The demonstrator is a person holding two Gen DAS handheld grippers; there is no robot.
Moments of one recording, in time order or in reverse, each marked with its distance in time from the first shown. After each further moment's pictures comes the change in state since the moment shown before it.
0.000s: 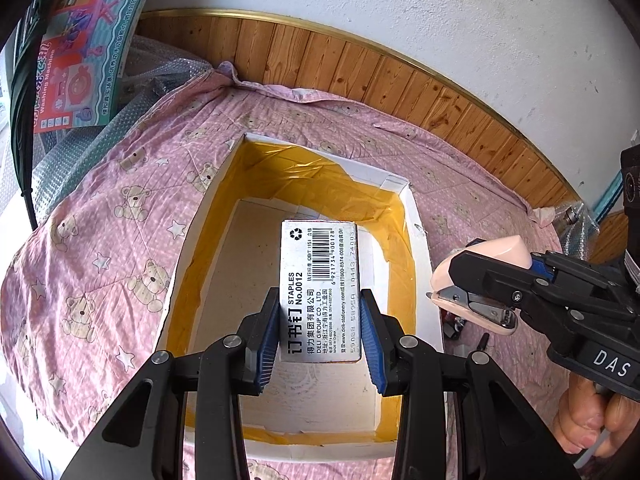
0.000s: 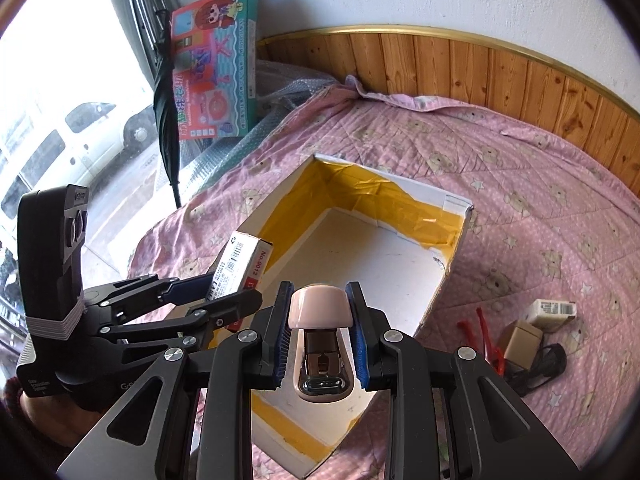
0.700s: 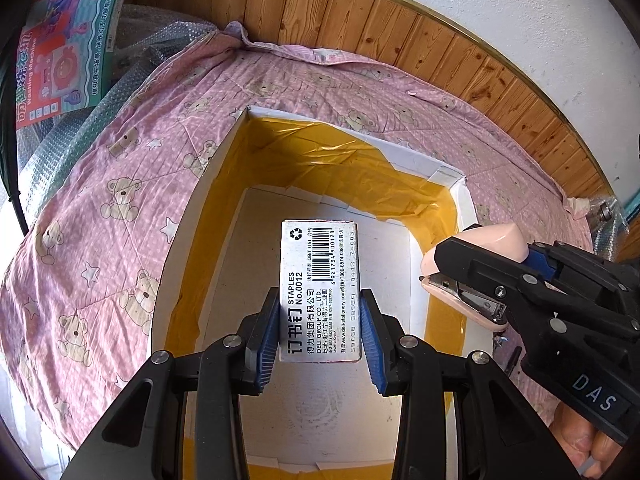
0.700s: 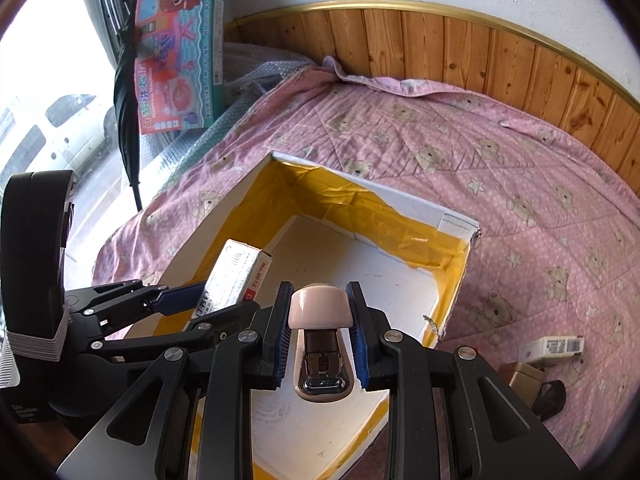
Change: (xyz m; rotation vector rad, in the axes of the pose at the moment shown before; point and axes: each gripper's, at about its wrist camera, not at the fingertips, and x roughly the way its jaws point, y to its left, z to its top) left arm 0.071 0.011 0.039 -0.024 0.146 0.090; right arm 0.069 -0.028 0.035 0.001 0.055 -0.070
